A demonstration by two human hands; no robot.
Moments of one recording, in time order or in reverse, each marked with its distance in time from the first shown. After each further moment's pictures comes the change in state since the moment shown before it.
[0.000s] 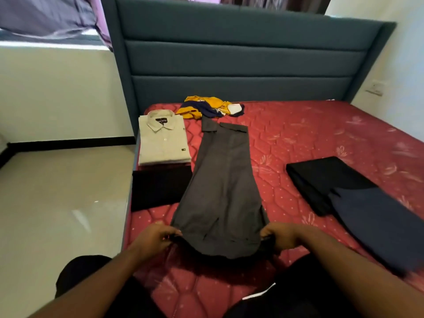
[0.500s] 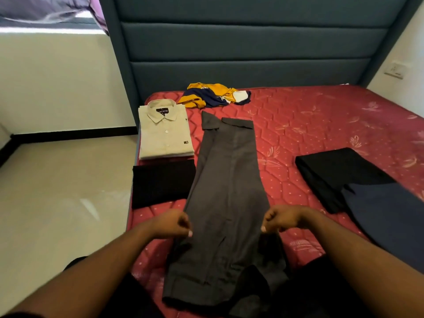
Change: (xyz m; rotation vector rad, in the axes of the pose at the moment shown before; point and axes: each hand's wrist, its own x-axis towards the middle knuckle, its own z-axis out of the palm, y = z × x) left_hand 0.069 0.020 -0.017 -0.053 -0.572 -0.292; right_hand 0.035 0.005 -0.036 0.375 0.035 0.152
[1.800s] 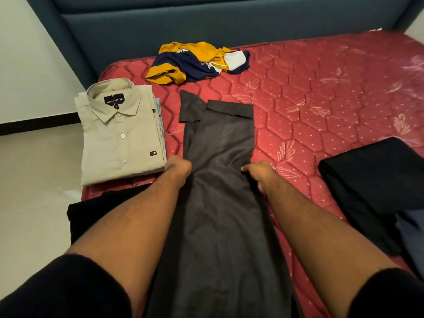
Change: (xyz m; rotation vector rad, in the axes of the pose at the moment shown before) left_hand 0.326 -0.013 -0.110 -0.624 0.617 -0.753; right_hand 0.254 -0.023 -0.151 0.957 0.696 0.271
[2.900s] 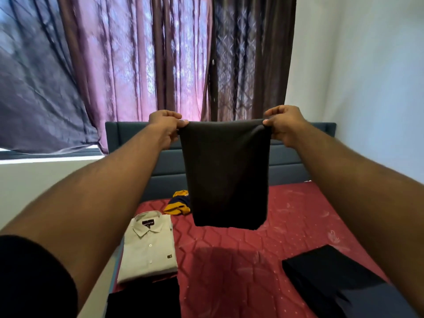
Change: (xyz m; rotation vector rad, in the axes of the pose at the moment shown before) left_hand -0.377 0.219 -0.346 -0.656 -0.028 0.833; right_hand -0.445 -0.290 -0.207 0.206 0.128 -0.975
